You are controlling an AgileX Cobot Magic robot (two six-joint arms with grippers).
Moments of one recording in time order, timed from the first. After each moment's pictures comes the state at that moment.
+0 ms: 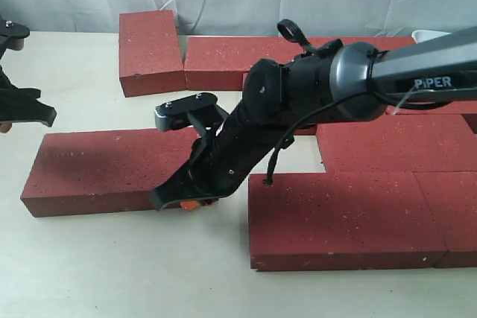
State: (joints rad) left arm -0.13 1.58 -0.95 0.36 0.71 -0.25; right arm 0.78 1.96 -1.19 0.64 0.56 -0.43
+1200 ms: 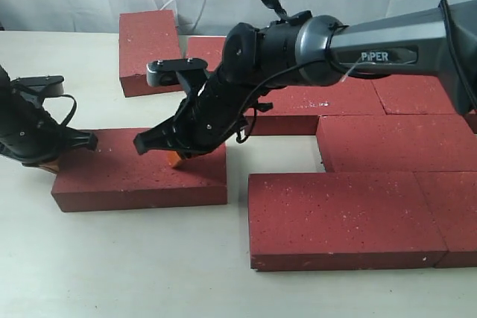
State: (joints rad) left arm -0.03 1.89 -0.96 -0.35 0.60 0.29; right arm 0.71 2.13 -1.47 0.56 0.64 -0.29
